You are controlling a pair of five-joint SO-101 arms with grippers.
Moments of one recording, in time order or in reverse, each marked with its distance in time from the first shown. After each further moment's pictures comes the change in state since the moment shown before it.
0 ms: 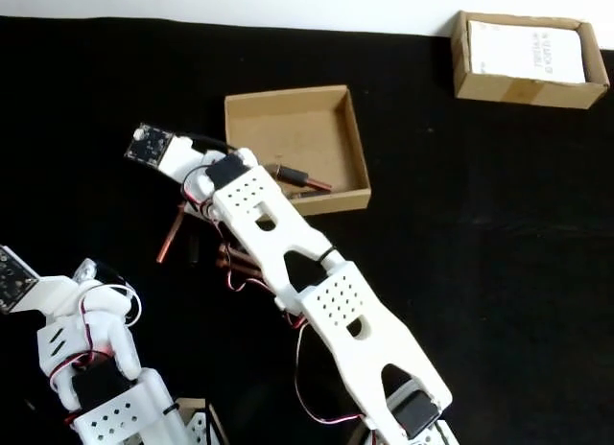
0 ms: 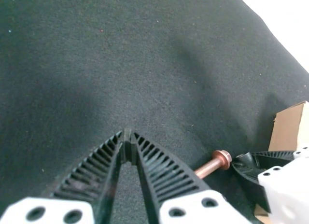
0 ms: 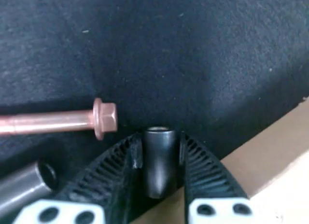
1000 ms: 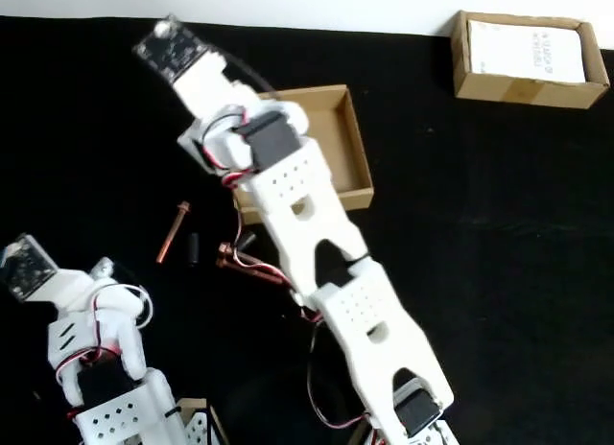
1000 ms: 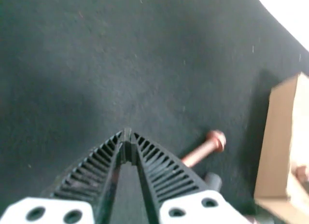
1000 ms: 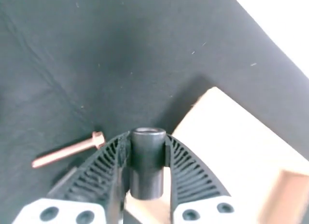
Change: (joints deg) left arm 5.2 0.0 0.1 3.0 -2.5; right arm 2.4 -17.7 -29.8 26.8 -14.1
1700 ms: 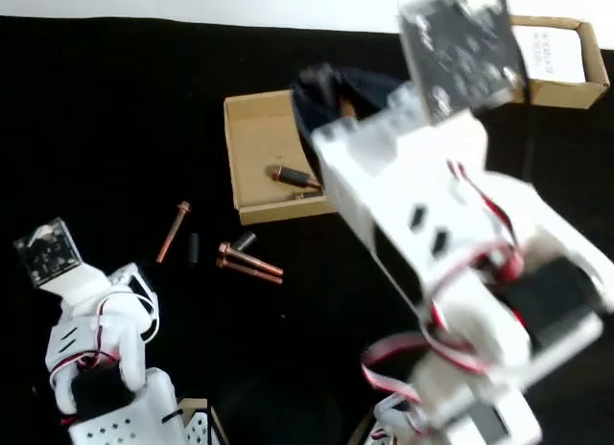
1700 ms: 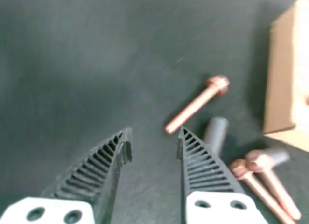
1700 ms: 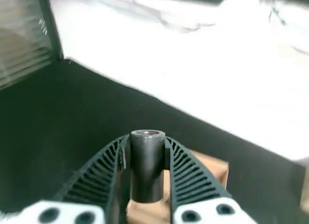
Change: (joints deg) left arm 4.7 0.0 -12.5 17.2 -11.4; right arm 7.6 -61.8 30.1 5.9 -14.1
